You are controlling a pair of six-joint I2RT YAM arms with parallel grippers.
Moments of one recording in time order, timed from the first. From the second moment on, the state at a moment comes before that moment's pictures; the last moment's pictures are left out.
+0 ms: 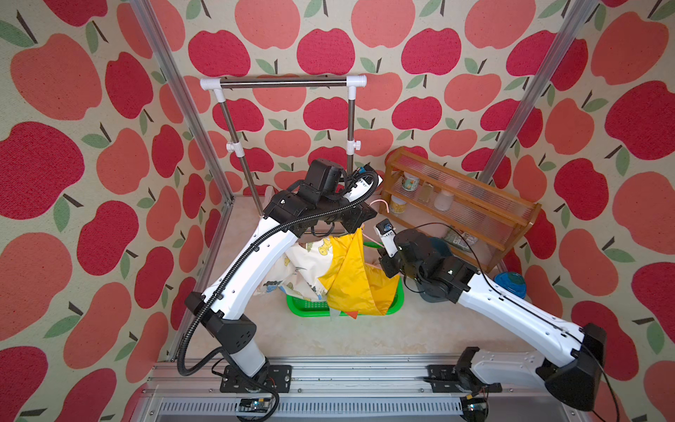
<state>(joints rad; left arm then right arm) -0.68 1.67 2.05 -0.94 0.44 0.12 0.92 1.24 1.13 -0.54 0.29 0.00</state>
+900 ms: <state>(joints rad) -0.76 1.31 1.73 -0.92 -0.07 -0.04 0.86 1.28 1.20 -0.61 0.24 -0.05</state>
